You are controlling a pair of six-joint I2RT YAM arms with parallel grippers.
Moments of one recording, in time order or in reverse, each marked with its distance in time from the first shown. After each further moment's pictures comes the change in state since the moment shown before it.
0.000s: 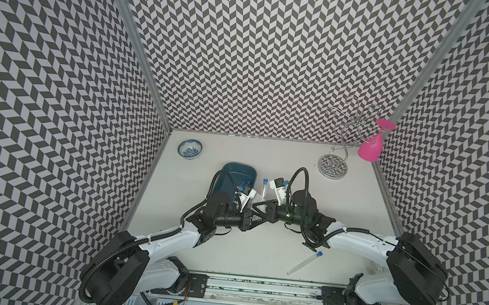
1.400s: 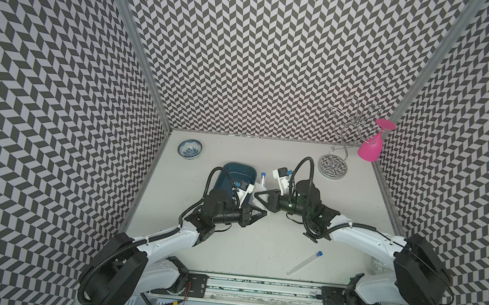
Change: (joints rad) left arm 0.014 -0.013 0.008 0.057 -0.014 -0.019; right arm -0.099 0.007 0.146 -0.082 -0.024 -0.027
